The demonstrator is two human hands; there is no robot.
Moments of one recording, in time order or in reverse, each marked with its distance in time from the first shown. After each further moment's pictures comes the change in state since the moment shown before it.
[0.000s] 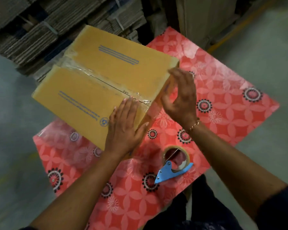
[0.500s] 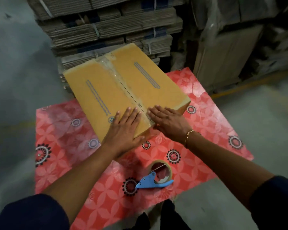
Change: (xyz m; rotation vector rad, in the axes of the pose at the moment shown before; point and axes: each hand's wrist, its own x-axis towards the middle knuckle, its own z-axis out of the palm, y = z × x) left_hand -0.015 -0.008 -0.007 0.179 -0.131 -0.059; right_hand 0.018 -0.009 -0.006 -0.561 -0.971 -0.663
